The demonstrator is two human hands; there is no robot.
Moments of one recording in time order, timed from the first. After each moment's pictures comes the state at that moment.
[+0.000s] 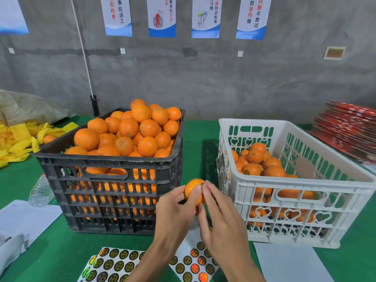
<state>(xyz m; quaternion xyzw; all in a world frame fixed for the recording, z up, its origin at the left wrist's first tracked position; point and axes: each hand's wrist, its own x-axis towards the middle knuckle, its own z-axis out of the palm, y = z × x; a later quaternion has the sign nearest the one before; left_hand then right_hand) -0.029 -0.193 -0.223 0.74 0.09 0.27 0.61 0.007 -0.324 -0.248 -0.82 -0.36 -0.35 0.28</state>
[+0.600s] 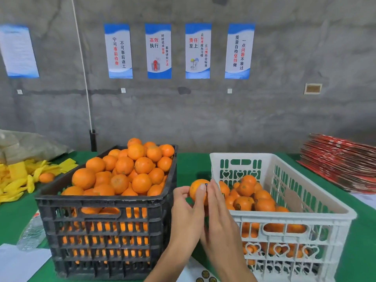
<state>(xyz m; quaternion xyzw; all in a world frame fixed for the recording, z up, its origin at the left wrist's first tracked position) 0.015 -0.231 -0.155 0.70 0.11 0.33 0.63 0.019 -0.325 -0.171 -0.81 -0.31 -0.39 0.30</state>
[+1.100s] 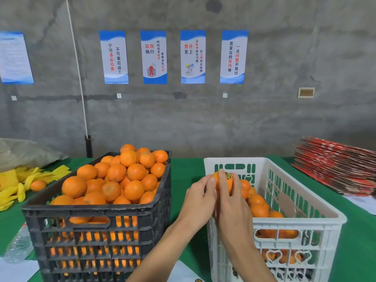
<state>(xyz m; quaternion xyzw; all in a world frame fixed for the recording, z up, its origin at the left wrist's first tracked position) 0.056 -0.252 -0.113 0.82 -0.02 0.28 0.51 0.068 -0.352 -0.137 -0.88 -0.18 -0.38 0.23</state>
